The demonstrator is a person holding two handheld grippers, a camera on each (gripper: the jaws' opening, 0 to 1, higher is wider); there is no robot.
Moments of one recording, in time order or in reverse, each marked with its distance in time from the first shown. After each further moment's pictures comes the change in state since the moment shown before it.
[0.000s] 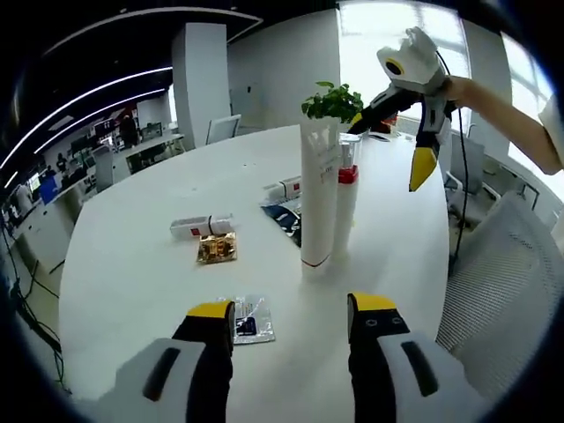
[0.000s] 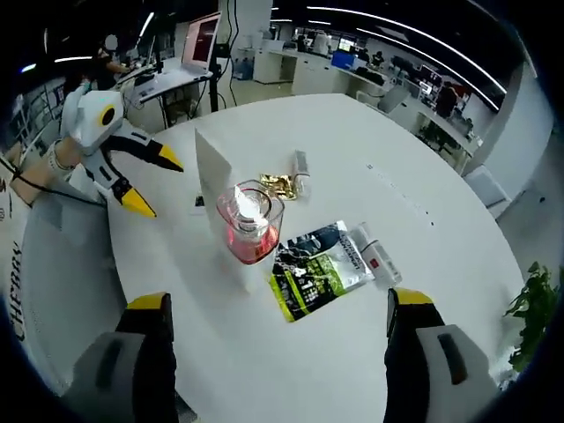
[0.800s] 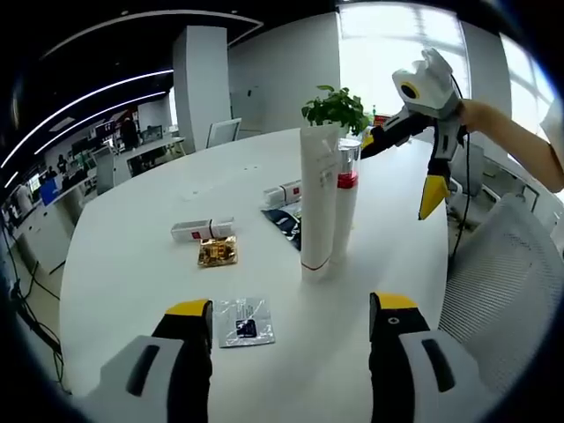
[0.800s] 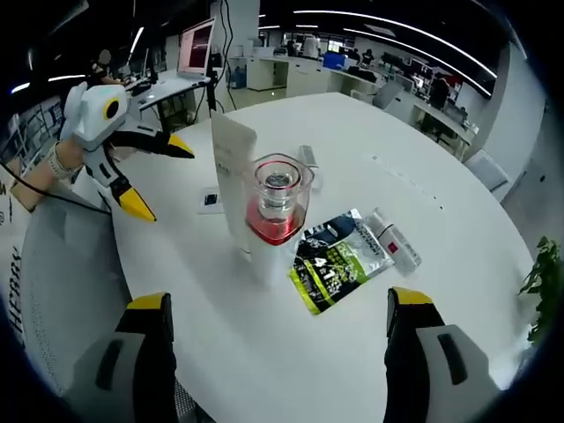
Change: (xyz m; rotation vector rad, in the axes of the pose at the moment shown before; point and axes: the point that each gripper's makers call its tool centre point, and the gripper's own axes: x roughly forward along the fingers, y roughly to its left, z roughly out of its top) left arm -0.001 -0.002 0.002 0.006 -0.007 -0.007; right arm 0.009 0.025 -0.017 0.072 -0.026 0.014
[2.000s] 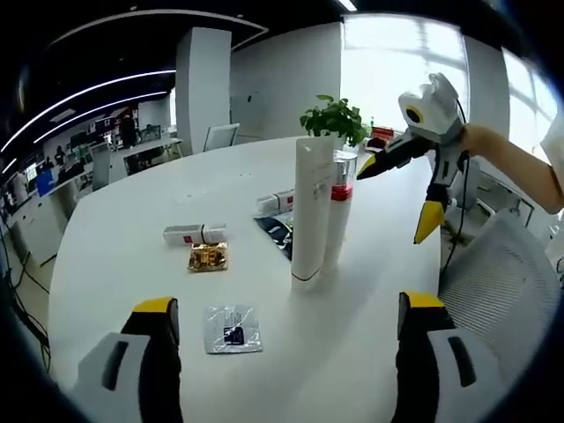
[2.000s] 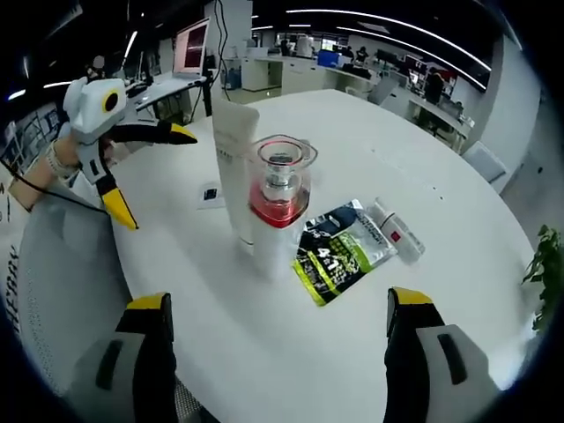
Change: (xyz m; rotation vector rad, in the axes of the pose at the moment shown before) left arm 0.003 -0.008 0.007 -0.049 -0.040 -0.035; right arm 0.001 0.008 -0.011 0.026 -0.004 -0.013
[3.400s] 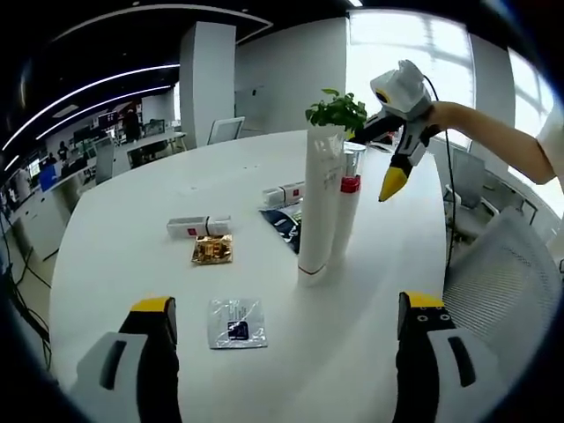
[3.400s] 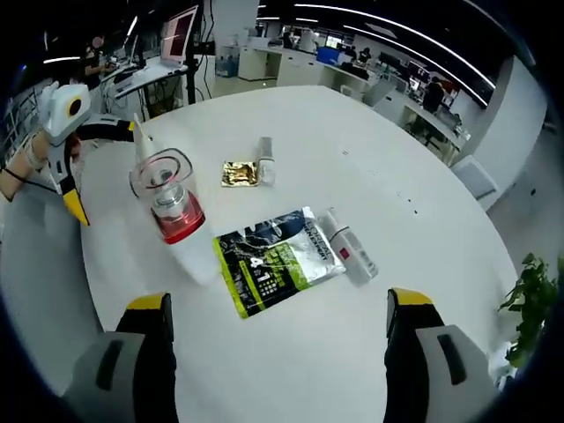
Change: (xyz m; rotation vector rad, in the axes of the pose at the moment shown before) left arm 0.002 0.008 -0.008 -0.013 0.033 0.021; right arm 0.011 -0.087 0.021 -0.087 0.047 -0.069
